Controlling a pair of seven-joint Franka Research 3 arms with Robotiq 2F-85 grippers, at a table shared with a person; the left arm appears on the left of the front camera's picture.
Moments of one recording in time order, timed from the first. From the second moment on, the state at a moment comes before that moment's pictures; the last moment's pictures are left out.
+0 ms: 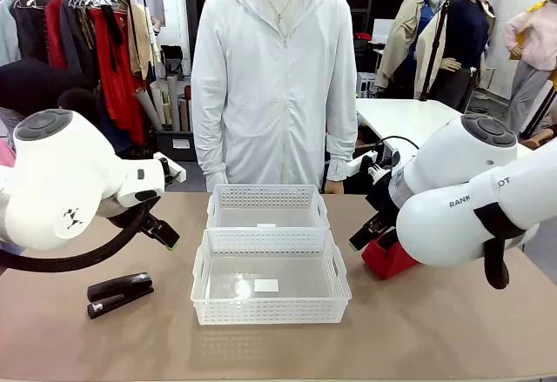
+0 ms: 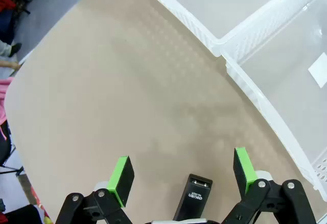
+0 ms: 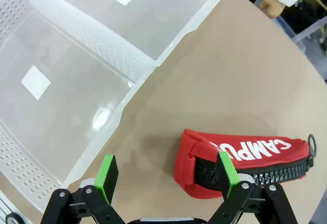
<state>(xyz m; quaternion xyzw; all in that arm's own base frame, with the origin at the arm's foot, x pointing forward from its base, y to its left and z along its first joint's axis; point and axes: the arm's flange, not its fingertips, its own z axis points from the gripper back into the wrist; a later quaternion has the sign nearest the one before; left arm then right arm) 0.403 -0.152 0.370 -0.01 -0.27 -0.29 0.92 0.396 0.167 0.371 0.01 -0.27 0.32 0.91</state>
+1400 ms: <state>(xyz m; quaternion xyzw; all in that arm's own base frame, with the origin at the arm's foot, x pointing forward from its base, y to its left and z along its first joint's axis) 0.403 -0.152 0.370 -0.01 -0.27 -0.29 0.92 0.396 0.168 0.371 0.01 -0.27 0.32 0.91</state>
